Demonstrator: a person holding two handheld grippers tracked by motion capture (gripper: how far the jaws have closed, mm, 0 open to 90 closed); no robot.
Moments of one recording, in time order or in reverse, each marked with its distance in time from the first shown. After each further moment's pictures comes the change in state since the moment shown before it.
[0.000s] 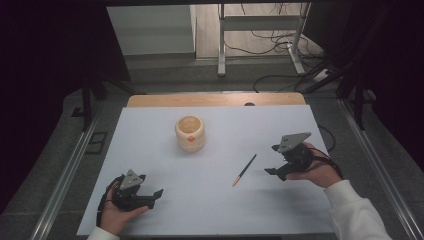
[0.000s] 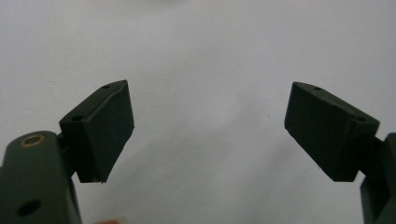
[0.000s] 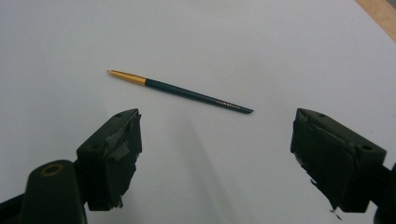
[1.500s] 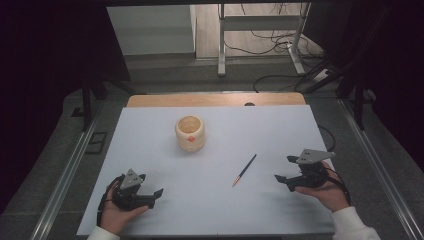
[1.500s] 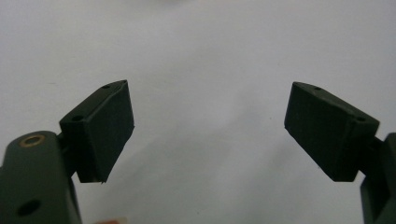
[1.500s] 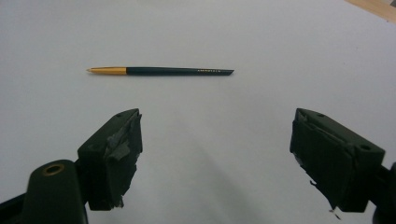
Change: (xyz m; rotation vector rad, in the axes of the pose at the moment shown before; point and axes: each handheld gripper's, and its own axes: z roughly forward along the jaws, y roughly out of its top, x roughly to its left) left arm 0.001 0.001 0.001 -0.001 0.004 0.002; right arm 0.022 -0.059 -0.012 -0.141 -0.133 0.237
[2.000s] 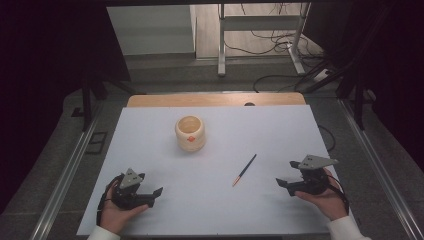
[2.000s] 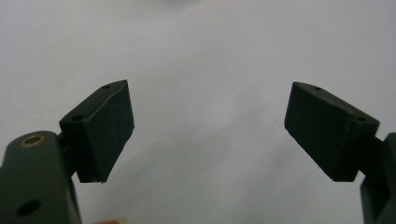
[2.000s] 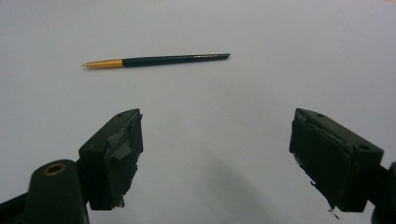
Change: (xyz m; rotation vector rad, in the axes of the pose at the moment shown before) left arm 0.001 0.001 0.000 -0.011 0.010 -0.011; right arm 0.012 -0.015 -0.003 -0.005 -0.051 0.081
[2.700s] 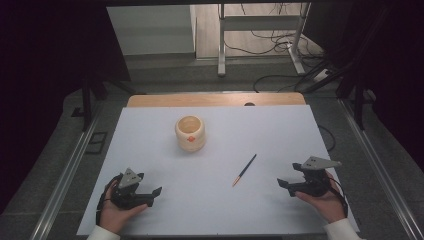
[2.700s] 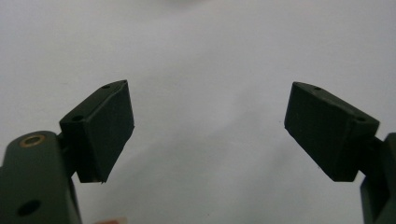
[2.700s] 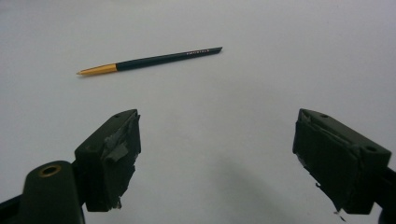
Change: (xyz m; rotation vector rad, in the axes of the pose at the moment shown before) left arm 0.003 -0.001 -0.001 -0.005 0.006 -0.007; right arm 0.001 -0.008 -0.001 -0.016 -0.019 0.102
